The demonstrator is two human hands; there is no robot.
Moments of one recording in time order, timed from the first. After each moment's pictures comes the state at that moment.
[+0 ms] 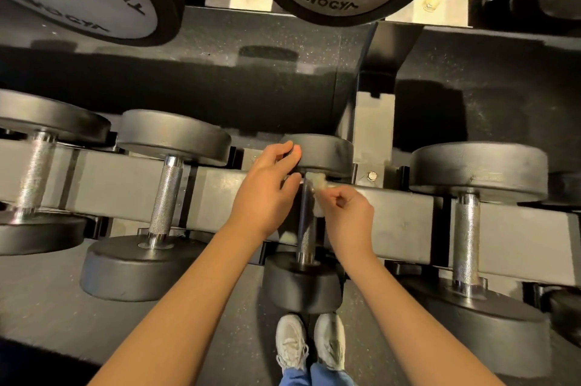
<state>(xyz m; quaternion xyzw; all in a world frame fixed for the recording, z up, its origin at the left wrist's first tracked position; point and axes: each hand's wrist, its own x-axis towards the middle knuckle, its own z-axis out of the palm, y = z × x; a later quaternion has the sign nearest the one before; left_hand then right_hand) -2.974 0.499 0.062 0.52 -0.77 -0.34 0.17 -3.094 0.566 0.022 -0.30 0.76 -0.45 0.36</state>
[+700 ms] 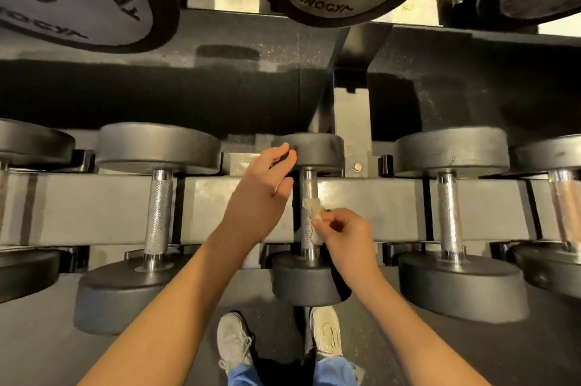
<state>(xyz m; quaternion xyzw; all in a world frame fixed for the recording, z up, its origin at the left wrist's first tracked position) -2.953 0.484 0.052 0.42 -0.82 -0.36 0.15 -3.075 0.602 0.023 -0.30 0.81 -0.38 0.34</state>
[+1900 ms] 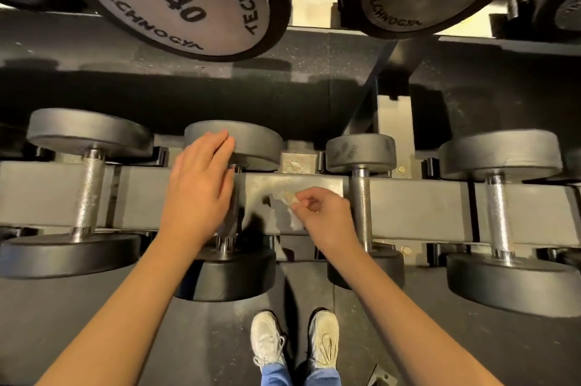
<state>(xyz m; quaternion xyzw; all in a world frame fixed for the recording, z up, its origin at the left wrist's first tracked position) -2.795 0.446 0.086 0.48 -0.86 -0.10 0.14 -2.975 0.542 0.055 -0.38 0.75 -0.36 0.39</state>
